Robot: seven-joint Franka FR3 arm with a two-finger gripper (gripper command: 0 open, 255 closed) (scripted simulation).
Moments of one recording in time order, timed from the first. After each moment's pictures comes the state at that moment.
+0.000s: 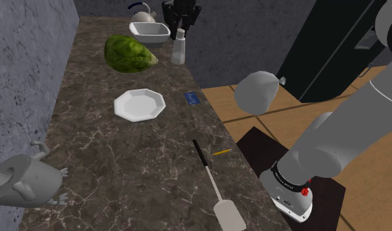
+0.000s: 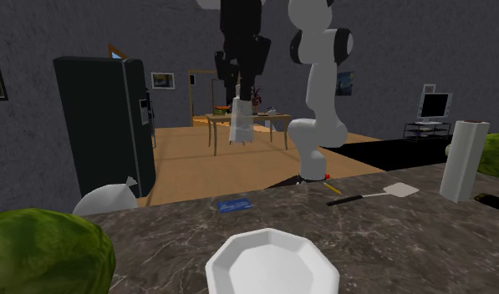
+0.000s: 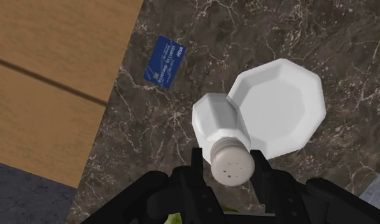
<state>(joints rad) 0.03 -0.11 0.18 -1.66 0.06 1.68 0.24</state>
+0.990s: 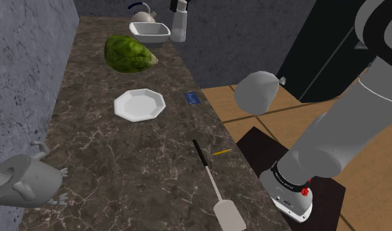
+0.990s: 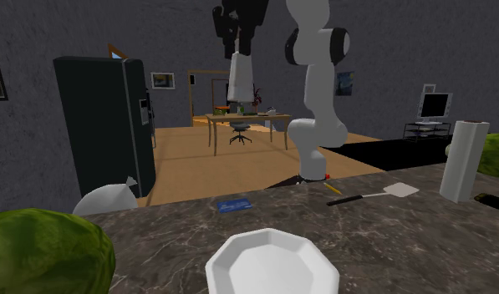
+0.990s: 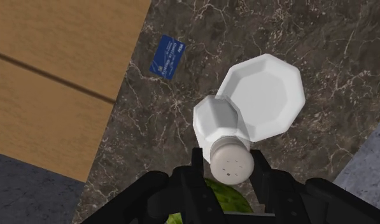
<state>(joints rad) 0.03 -0.01 0.19 -1.33 0.04 1.45 0.26</state>
